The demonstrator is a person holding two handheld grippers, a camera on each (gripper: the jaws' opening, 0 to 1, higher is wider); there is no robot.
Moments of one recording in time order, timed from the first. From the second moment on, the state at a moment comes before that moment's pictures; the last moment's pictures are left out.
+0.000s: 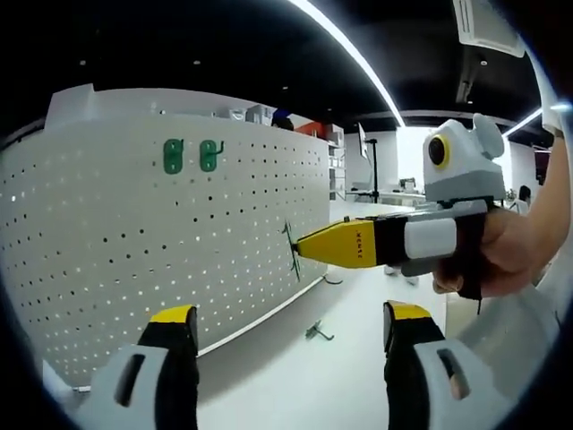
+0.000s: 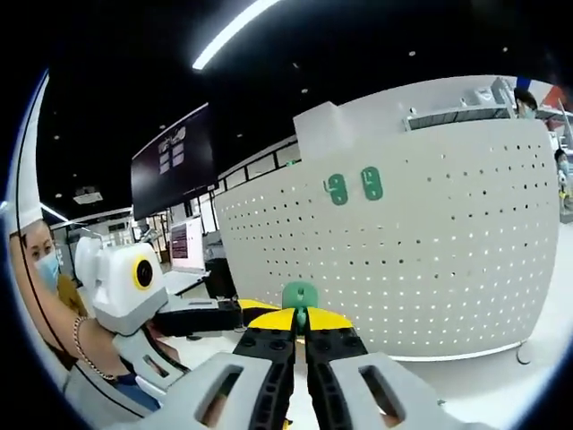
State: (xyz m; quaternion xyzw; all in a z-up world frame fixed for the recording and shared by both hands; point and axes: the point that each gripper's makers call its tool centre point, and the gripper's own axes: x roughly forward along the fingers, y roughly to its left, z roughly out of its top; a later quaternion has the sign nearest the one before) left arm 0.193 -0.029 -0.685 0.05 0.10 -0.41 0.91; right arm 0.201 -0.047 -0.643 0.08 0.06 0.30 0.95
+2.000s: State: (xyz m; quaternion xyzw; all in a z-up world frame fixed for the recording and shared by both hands) left arm 0.175 0.038 -0.694 0.04 0.10 -0.36 0.93; right arm 0.326 -0.118 -0.558 0.01 -0.05 0.17 0.98
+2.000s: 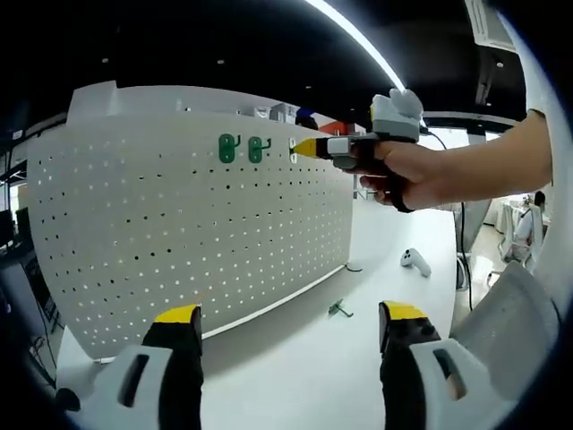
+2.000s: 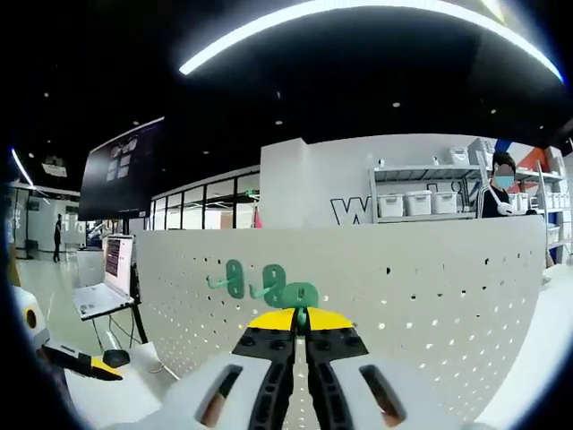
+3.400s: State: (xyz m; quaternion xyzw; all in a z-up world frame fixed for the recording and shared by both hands) left arm 0.172 0.044 -0.700 0.06 0.12 -0.35 0.93; right arm 0.361 -0.123 -0.553 0.00 -0.05 0.12 0.99
